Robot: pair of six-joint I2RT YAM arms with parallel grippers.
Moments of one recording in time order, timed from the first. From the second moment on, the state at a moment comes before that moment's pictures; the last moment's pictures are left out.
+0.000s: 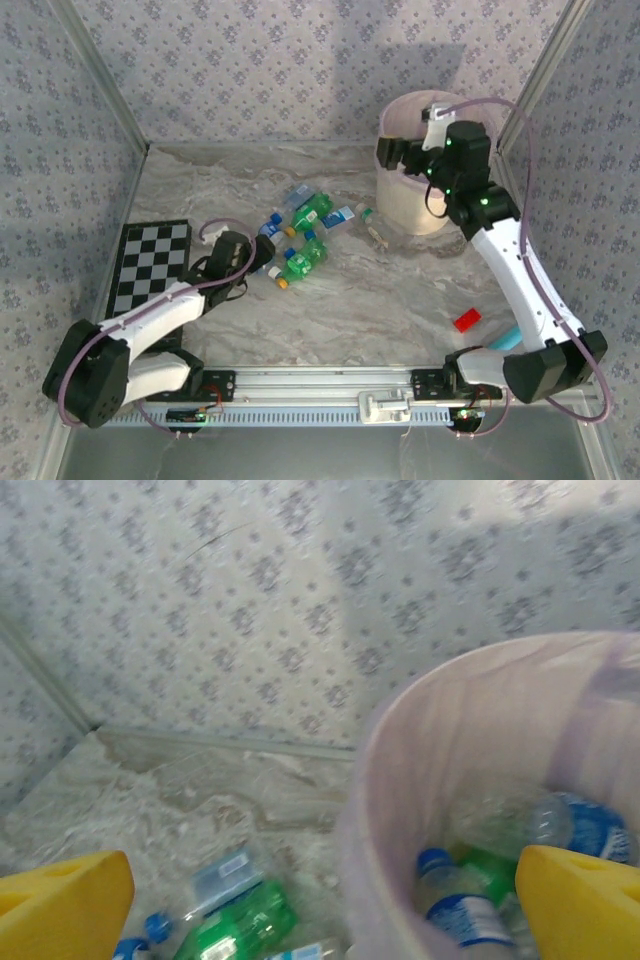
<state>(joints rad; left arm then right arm) -0.54 1.17 0.53 -0.09 -0.22 -0.99 0.33 1.27 1.40 -0.38 -0.06 0.17</state>
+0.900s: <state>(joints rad) -0.57 1.36 0.49 -0.02 -0.27 -1.12 0.50 1.24 1.23 -0.25 0.00 0.22</state>
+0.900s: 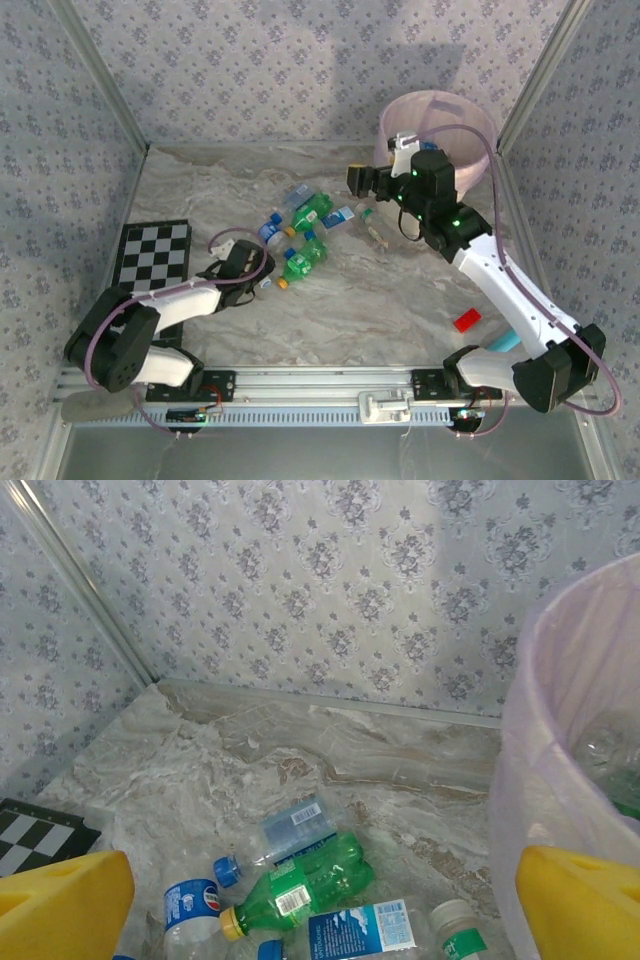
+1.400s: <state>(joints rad) -0.57 1.25 0.46 0.02 -0.31 -1.03 0.49 1.27 1.22 -0.21 -0.17 0.20</state>
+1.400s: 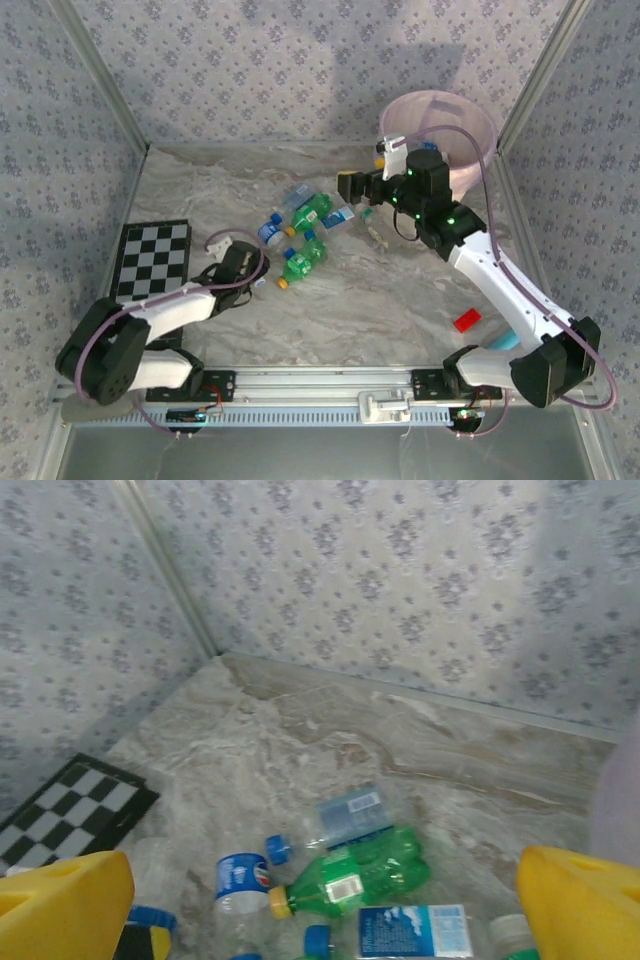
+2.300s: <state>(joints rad) -0.66 0.97 0.51 0.24 0.02 -0.54 0.65 1.60 1.41 -0.16 -0.54 0.37</state>
